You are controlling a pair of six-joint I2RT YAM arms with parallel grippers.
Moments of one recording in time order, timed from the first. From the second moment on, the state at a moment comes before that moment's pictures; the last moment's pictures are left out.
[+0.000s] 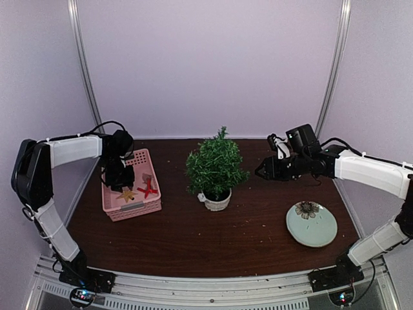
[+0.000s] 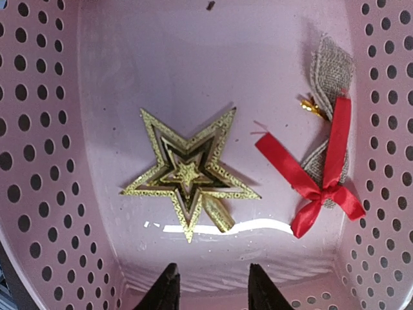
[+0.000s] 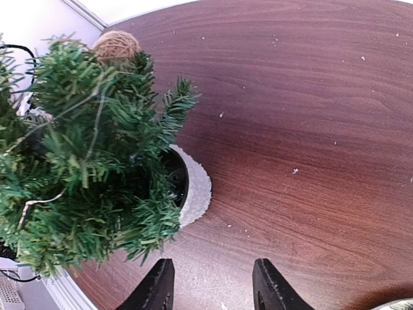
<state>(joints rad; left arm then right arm) -0.29 1.73 1.24 -0.87 -0.08 -0.58 0.54 1.37 1.01 -0.36 -0.22 0.45</state>
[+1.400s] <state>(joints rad) -0.37 1.85 1.26 -0.81 -0.23 -0.83 0.54 1.42 1.06 -0.38 -0.27 0.44</state>
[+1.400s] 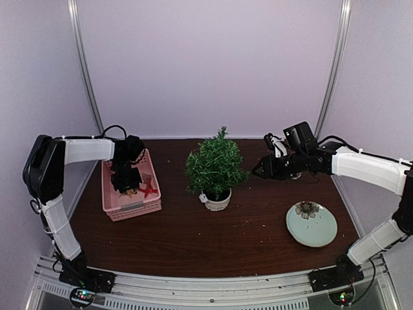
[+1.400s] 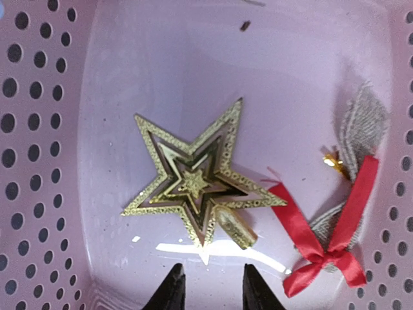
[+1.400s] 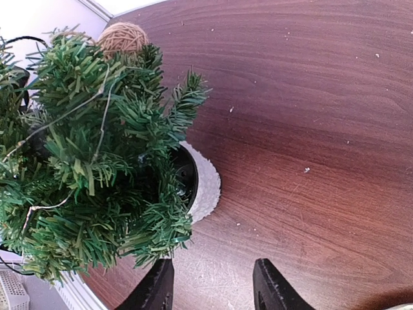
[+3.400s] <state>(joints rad) -0.24 1.90 1.22 -0.71 -0.13 -0.76 0.54 1.42 1.06 -0.37 -0.28 0.45</state>
